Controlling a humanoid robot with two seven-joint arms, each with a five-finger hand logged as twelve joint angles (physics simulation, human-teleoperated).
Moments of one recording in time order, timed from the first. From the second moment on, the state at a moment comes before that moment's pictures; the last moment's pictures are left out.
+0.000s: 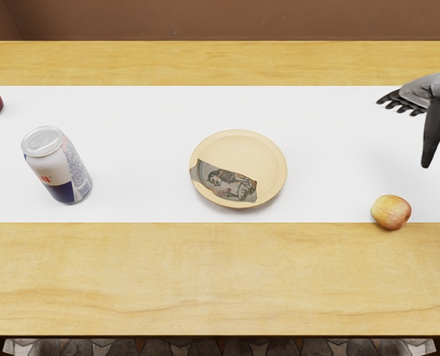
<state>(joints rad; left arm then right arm) -0.08 0.00 0.04 -0.15 -0.01 -0.06 0.19 1.36 -0.82 0.19 1.11 -0.71 0.61 -0.61</state>
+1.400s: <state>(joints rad) -0.08 0.00 0.04 -0.15 -0.01 -0.06 0.19 1.06 -0.96 0.23 1.67 -1.02 0.18 -0.61</state>
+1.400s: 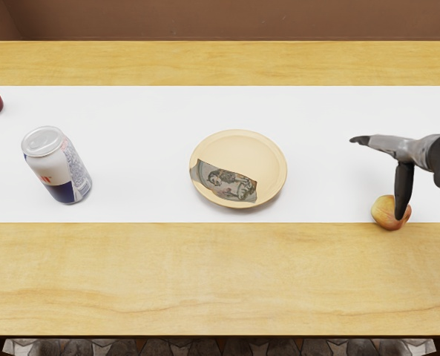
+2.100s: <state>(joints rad) -0.08 0.00 0.04 -0.15 -0.01 -0.06 0.19 0.89 -0.95 0.23 1.70 -1.17 -0.02 -0.61</state>
